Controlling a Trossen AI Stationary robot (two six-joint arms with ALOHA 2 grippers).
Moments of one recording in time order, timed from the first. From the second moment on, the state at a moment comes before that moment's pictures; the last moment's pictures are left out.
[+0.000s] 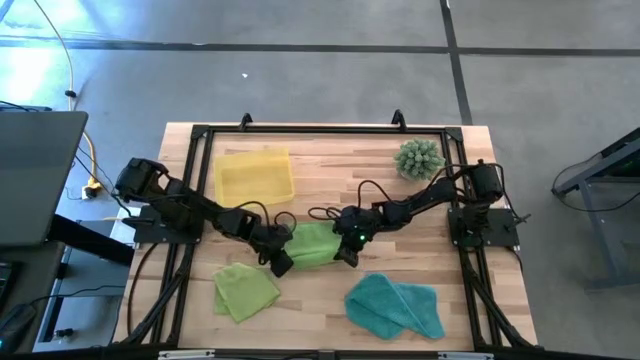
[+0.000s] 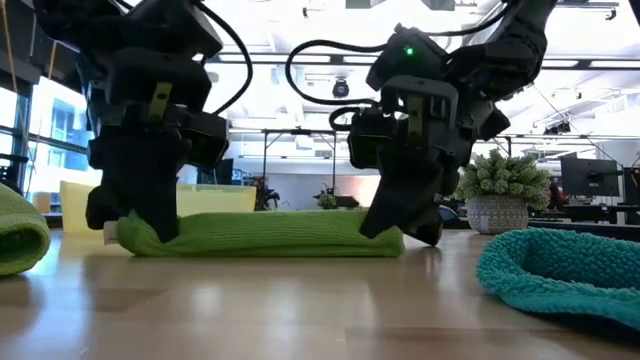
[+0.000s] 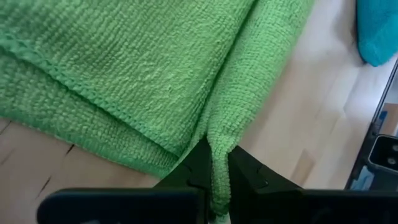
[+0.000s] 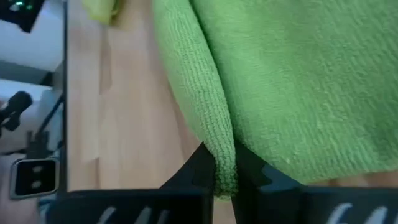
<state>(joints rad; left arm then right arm) -0.14 1.64 0.62 0.03 0.21 -1.03 0.08 1.89 0.83 0.22 -0.41 0.63</state>
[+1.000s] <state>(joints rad) -0.14 1.67 0.62 0.06 0.24 -1.12 0.33 1.68 0.83 0.13 0.01 -0.43</state>
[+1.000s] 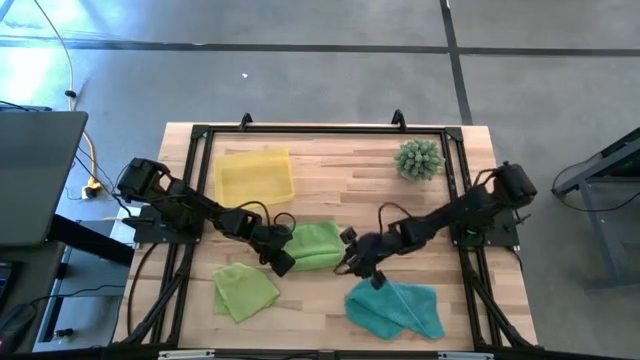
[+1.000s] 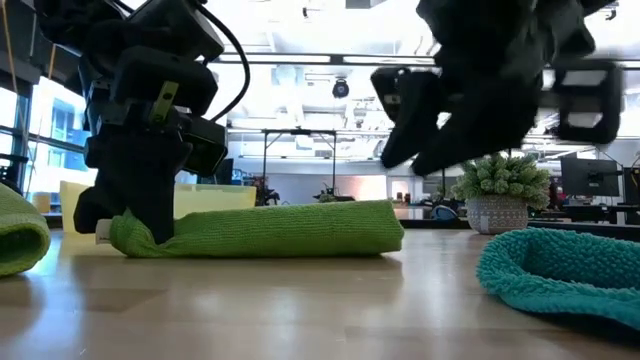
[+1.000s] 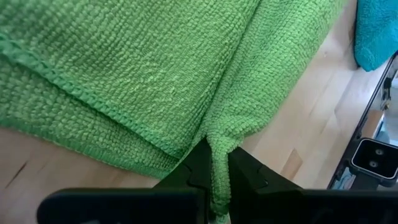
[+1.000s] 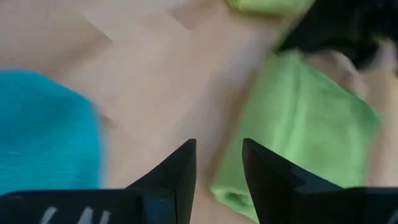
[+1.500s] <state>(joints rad) -0.14 1.67 0.62 0.06 0.24 -1.12 0.32 1.80 0.83 0.21 0.14 -0.43</state>
